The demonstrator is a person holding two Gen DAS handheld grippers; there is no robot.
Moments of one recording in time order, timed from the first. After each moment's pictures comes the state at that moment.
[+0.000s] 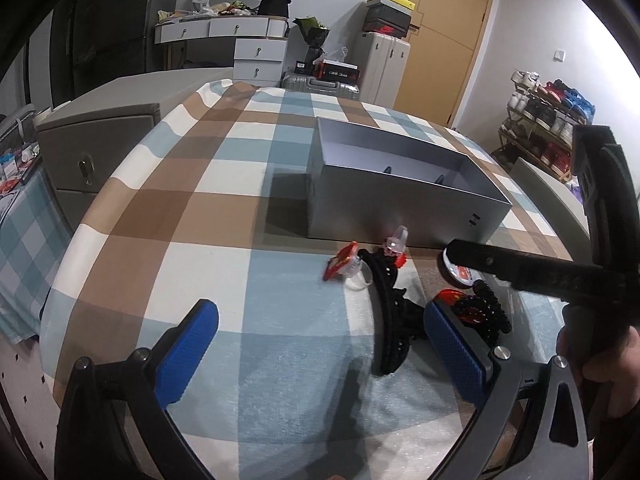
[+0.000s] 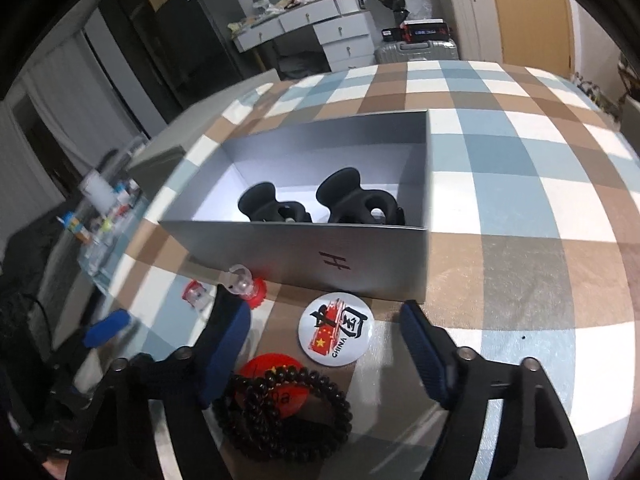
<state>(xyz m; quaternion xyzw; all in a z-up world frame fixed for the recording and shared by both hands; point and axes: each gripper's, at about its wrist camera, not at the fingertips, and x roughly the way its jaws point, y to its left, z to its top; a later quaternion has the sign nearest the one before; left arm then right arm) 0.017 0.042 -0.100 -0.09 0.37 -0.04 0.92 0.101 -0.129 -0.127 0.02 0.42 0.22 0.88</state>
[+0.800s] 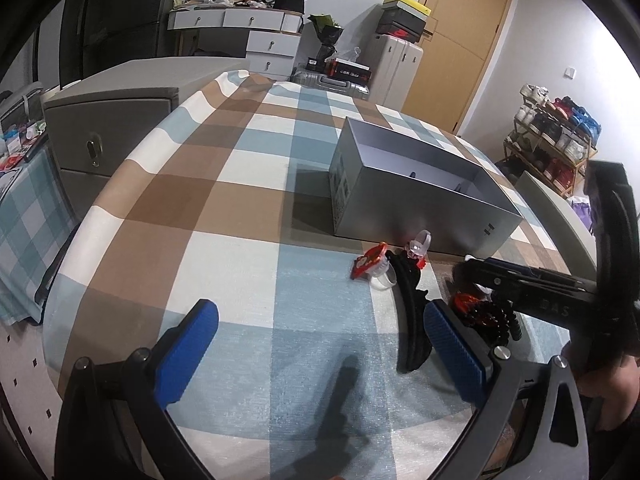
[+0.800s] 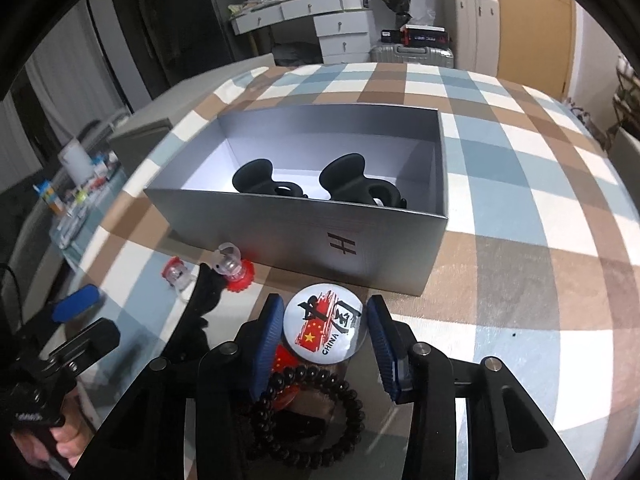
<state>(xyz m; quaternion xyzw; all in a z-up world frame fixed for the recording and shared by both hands) 0.016 0.063 -0.102 -0.12 0.38 -0.04 0.92 0.091 -0.122 -0.129 -0.02 0.42 0.20 0.89</state>
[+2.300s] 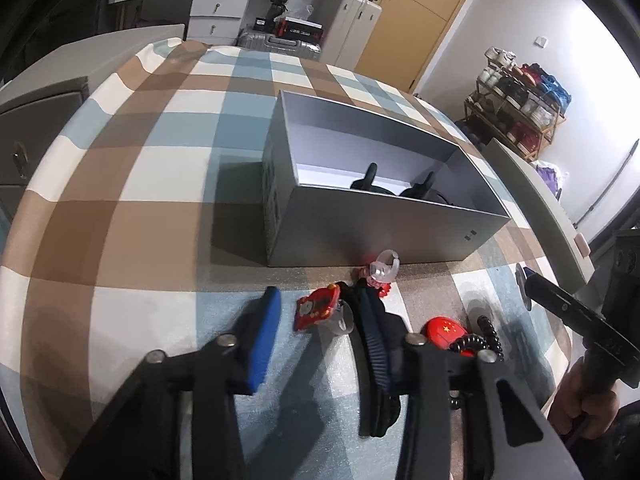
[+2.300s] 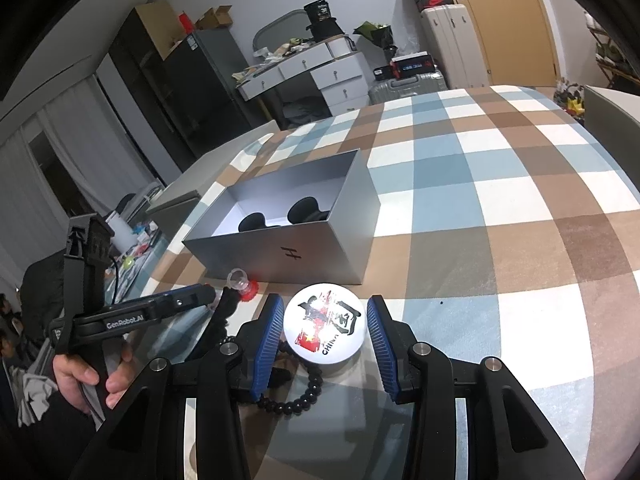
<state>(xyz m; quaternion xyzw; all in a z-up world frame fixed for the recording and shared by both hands) 0.072 0.049 -0.105 -0.12 0.44 -0.15 0.88 0.056 -0.201 -0.111 0.10 0.34 0.24 0.90</state>
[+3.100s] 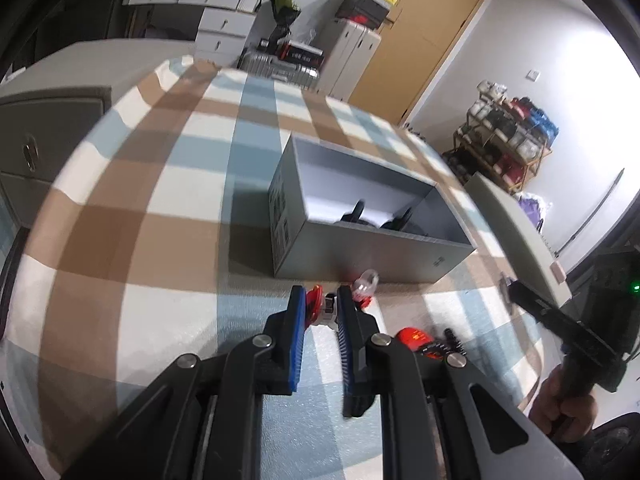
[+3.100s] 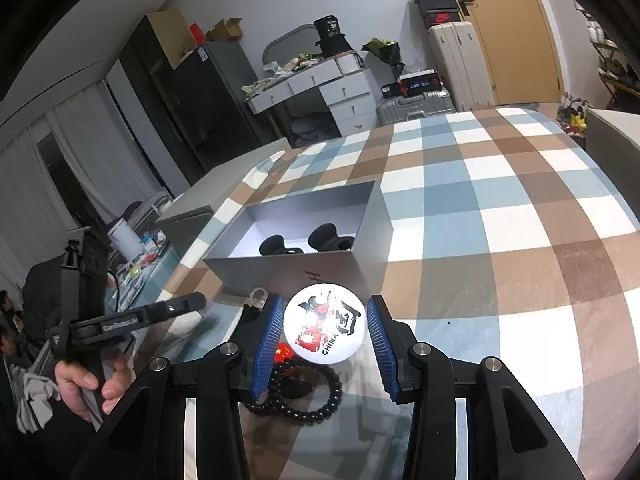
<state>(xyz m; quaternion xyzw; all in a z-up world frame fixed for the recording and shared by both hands) 0.049 0.069 -0.076 -0.17 0.39 -0.15 0.89 0.047 -0.198 -0.088 0.10 0.32 0.25 0.91</state>
